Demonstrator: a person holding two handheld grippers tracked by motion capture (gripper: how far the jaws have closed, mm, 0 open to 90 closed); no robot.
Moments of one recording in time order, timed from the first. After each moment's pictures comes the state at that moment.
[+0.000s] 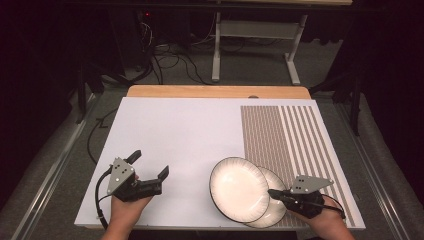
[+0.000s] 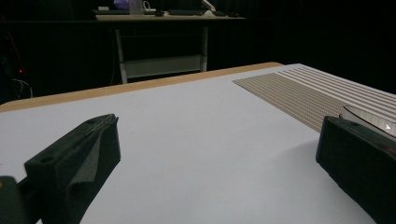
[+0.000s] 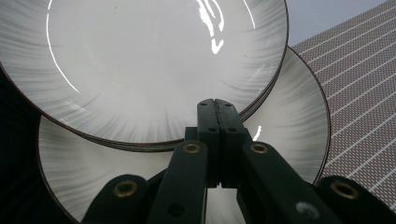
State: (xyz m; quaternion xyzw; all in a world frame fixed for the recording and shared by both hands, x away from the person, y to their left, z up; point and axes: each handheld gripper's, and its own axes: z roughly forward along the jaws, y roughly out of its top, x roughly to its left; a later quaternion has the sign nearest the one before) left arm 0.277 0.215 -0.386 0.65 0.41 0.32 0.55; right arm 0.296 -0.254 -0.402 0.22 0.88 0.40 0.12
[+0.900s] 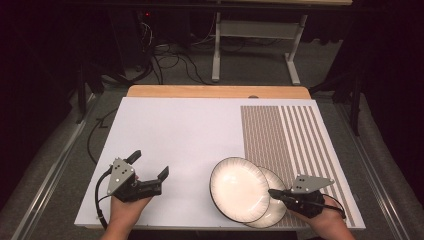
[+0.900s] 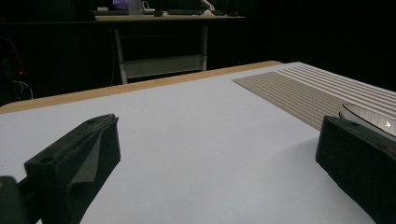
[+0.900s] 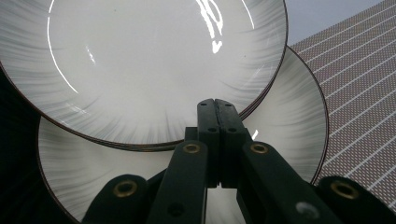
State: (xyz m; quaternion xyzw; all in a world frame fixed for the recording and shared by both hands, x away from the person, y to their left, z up) left arm 0.276 0.215 -0.386 0.65 0.41 0.32 0.55; right arm 0.297 -0.255 -0.402 0.23 0.88 0.40 0.12
